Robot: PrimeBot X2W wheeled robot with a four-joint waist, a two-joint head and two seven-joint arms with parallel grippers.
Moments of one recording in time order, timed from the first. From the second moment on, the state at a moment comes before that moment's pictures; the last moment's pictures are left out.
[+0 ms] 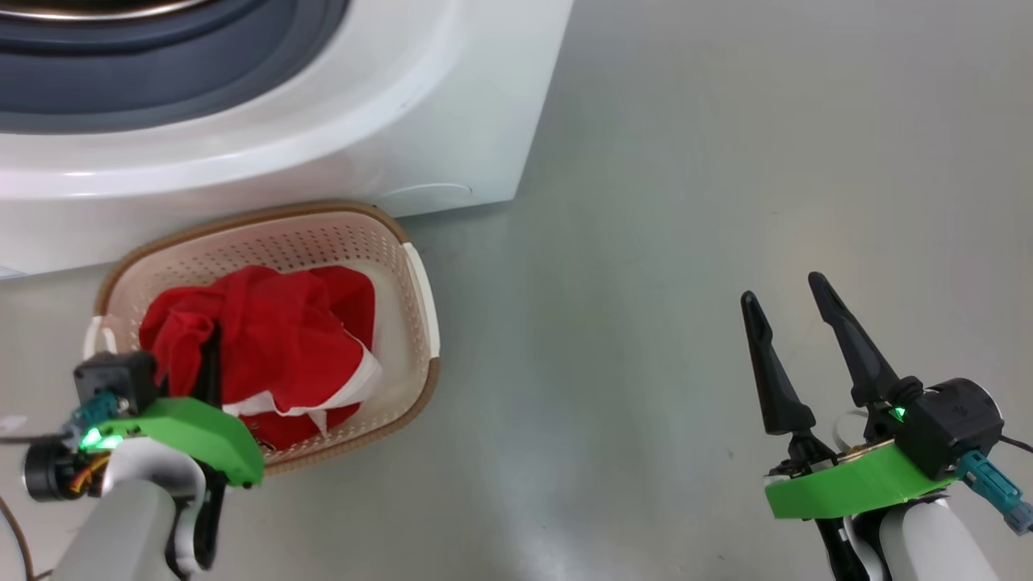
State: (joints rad) left arm -0.48 0.30 -0.27 0.58 -0.52 0.11 -0.15; right arm -0.12 -0.04 0.06 0.04 0.23 0.12 -0.26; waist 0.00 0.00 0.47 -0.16
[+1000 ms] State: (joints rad) left arm -0.78 0.27 -0.29 1.18 -0.57 -0.04 -0.15; right arm -0.17 -0.04 0.08 0.04 0.25 0.12 -0.26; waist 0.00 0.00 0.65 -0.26
